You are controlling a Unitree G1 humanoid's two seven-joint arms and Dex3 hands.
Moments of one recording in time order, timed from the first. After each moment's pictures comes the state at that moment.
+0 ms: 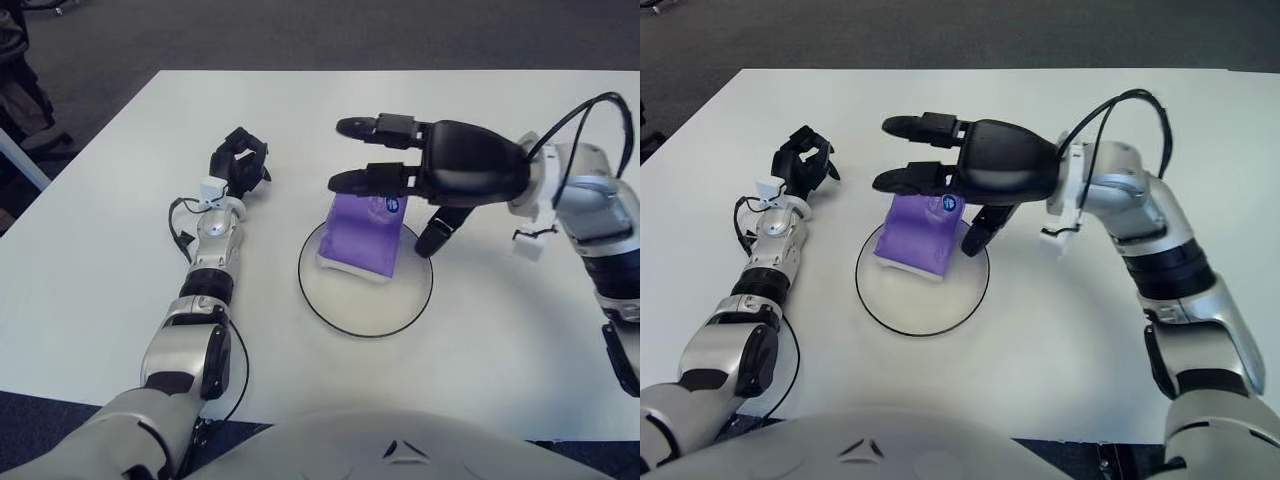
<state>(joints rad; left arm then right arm) -0.54 0.12 0.15 0.81 -0.07 -0.50 0.01 -0.63 -0.76 0.22 -0.18 -0.17 -0.72 0.63</state>
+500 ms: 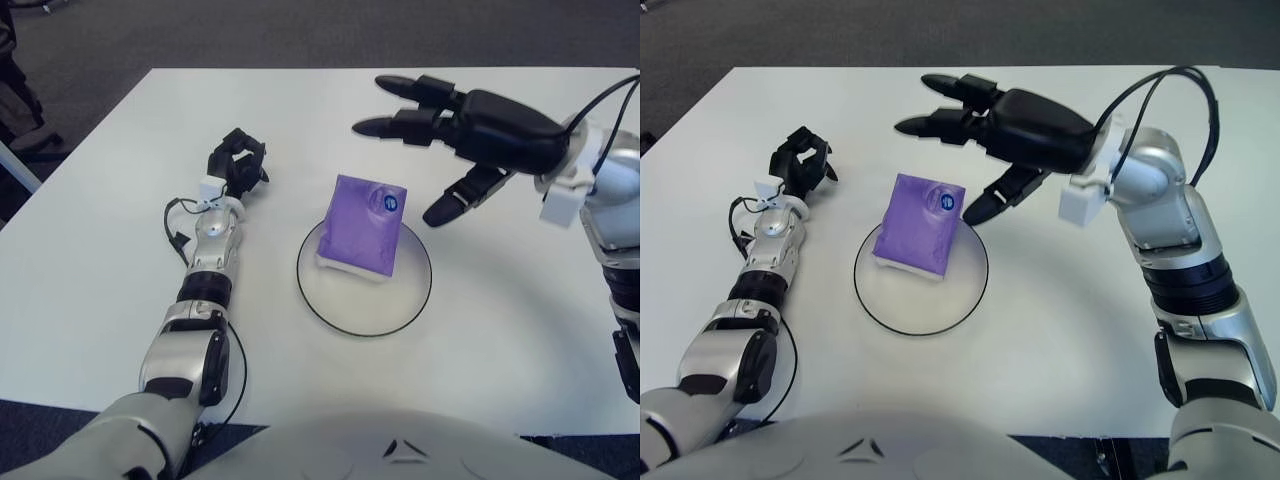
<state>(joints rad) -0.51 0.12 0.14 0.74 -0.06 -0.43 0.04 -0.57 -0.74 0.12 -0.28 -0.02 -0.30 0.66</state>
